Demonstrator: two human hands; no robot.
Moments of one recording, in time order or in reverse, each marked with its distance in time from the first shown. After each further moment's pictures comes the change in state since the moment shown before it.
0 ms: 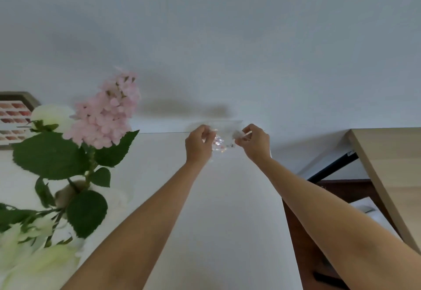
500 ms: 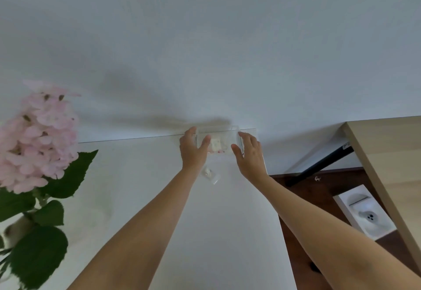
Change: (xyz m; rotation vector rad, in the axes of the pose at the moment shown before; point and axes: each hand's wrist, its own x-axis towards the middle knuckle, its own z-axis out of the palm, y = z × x) left_hand 0.031 -0.036 0.062 -0.089 -0.007 -0.236; right_hand 0.011 0.070 0.015 -0.177 -0.010 -0.196
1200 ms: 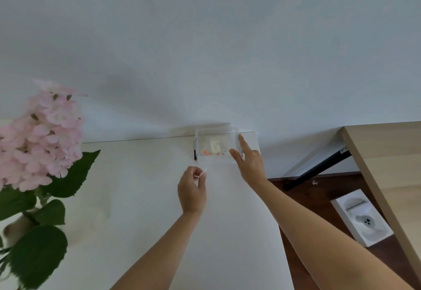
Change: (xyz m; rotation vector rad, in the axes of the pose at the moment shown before) left_hand -0.072 -0.057 -0.008 0.168 0.140 0.172; right_hand 0.000 0.011 0.006 -0.011 -0.087 0.131
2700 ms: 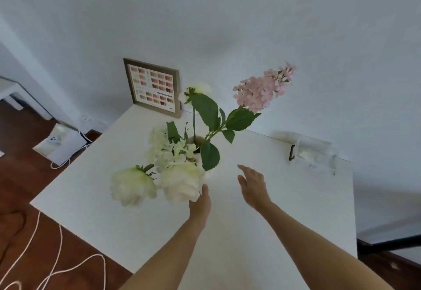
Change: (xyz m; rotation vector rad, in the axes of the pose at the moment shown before) left_hand -0.110 -0.090 -0.217 -0.373 0.205 -0.641; right_hand -0.169 -0.149 0.134 -0.145 -0.343 -0.454
